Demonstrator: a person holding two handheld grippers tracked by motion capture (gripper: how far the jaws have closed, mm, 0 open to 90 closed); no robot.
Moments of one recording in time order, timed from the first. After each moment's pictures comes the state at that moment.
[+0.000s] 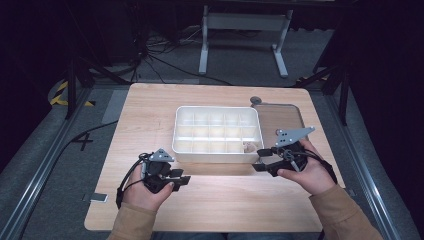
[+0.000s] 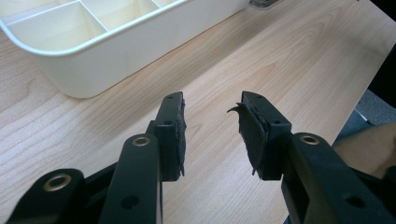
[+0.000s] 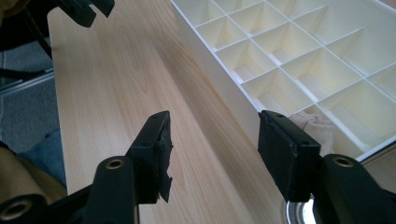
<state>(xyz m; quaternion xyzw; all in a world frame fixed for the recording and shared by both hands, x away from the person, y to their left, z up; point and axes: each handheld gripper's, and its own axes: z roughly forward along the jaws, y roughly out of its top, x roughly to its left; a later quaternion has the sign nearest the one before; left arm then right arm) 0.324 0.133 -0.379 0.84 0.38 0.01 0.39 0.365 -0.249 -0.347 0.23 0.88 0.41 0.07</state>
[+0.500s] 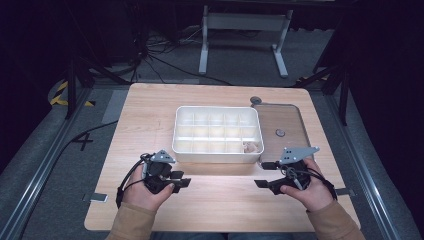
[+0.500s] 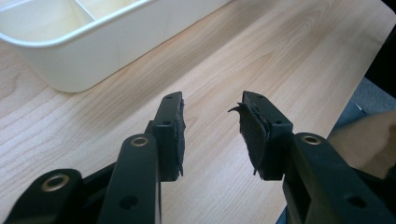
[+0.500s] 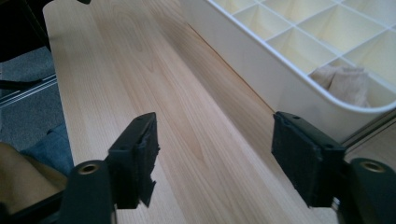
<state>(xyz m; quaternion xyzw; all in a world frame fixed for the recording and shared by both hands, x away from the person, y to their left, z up) 0.325 0.131 -0.383 0.85 0.37 0.00 0.38 0.334 -0.259 -0.380 0.26 0.87 0.41 0.07</state>
